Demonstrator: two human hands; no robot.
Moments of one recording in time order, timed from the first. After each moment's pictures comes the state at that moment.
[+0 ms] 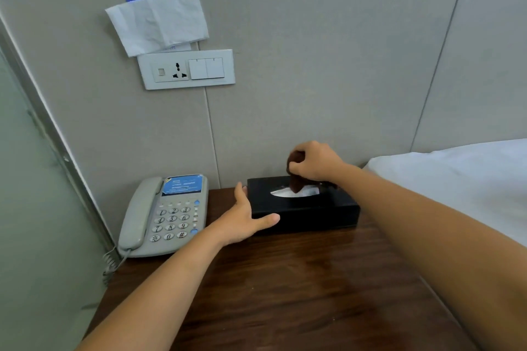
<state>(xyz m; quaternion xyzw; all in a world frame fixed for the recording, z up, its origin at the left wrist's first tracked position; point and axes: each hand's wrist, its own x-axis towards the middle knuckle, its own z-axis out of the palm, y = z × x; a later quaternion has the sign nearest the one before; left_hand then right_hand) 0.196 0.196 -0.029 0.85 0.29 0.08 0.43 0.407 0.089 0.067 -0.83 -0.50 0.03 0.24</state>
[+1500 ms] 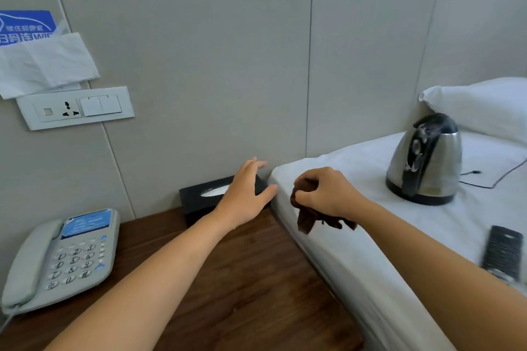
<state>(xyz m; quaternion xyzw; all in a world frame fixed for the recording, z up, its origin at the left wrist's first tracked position) 0.307 0.018 0.073 0.92 0.09 0.23 0.30 0.404 -0.178 0.100 -0.85 -0.38 0.00 0.36</state>
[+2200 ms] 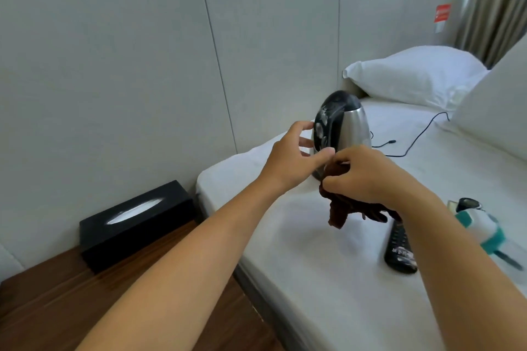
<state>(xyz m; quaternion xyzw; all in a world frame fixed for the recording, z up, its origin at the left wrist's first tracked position) 0.465 -0.184 0.109 0.88 -0.05 0.18 0.44 0.456 -0.356 0.123 -0.93 -0.19 -0.03 0.32</state>
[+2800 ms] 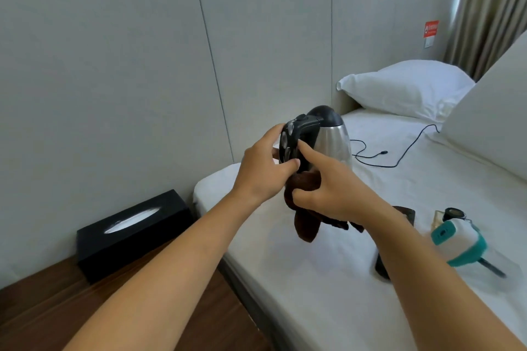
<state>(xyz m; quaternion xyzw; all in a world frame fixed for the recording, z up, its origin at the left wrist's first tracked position) 0.428 -0.161 0.127 0.86 -0.06 0.27 0.42 0.449 -0.328 0.110 -0.82 -0.35 -0.05 0.45</state>
